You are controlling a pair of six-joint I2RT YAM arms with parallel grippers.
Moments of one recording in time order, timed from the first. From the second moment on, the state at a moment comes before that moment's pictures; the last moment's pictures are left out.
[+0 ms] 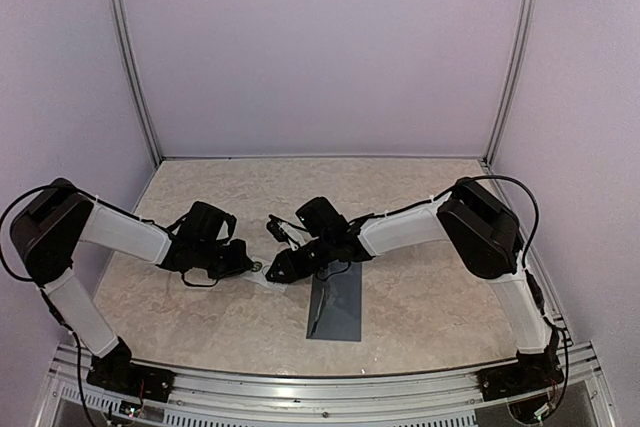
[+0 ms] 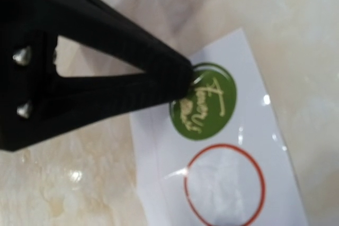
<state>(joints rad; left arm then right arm) -0.55 1.67 0.66 0.14 0.15 -0.68 0.95 2.32 1.56 0.03 -0.50 0.44</state>
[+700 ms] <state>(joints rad) -0.55 1.56 0.61 0.32 0.28 -0.73 0.95 2.32 1.56 0.03 -0.48 0.44</state>
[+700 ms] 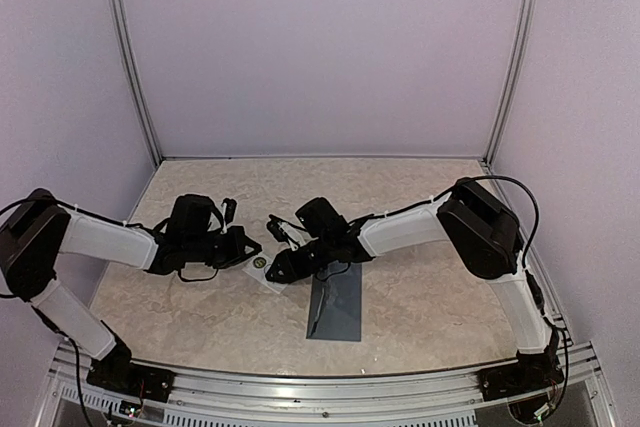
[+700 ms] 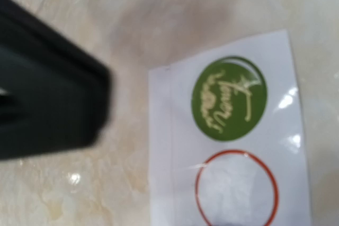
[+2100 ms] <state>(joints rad) -0.52 1.71 0.71 0.17 0.24 -0.62 0.92 2.28 1.48 0.08 -0.49 0.44</state>
